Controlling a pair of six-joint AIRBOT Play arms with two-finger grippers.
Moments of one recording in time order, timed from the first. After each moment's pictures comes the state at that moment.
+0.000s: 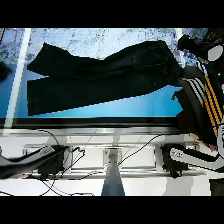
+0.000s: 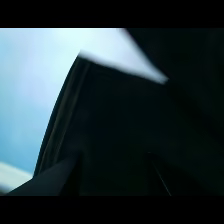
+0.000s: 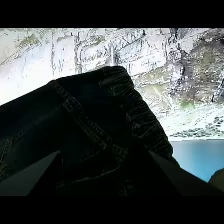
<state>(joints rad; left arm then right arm) 0.67 -1.23 1.17 1.21 -1.15 -1.39 -0.14 -1.31 1.26 -1.33 0.59 1.45</state>
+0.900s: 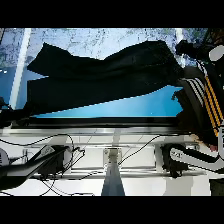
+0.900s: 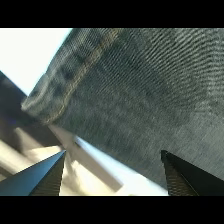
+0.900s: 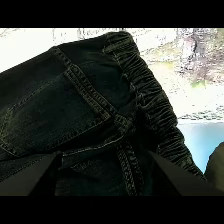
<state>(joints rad) 0.79 -1.12 0.56 1.09 -0.88 -1.42 -0.14 -1.30 1.26 -1.33 0.70 1.44</state>
